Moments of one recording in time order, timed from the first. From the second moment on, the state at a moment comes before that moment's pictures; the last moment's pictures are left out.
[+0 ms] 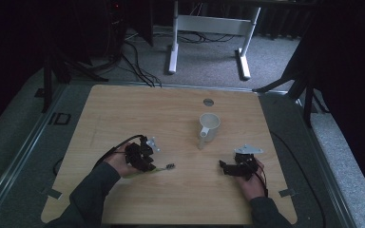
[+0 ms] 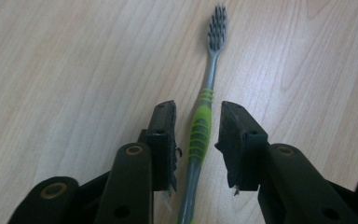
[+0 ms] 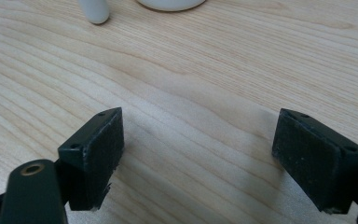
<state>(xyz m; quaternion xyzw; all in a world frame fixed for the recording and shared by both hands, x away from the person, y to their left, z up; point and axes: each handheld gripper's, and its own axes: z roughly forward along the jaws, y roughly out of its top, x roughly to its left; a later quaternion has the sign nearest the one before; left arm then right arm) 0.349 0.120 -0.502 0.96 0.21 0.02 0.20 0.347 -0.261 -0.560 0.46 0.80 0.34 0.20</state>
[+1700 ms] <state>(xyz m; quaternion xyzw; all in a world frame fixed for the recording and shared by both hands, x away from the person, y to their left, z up) 0.351 0.106 -0.514 0.98 0.19 0.01 0.10 0.347 -0.260 -0.560 0.46 0.80 0.34 0.20</state>
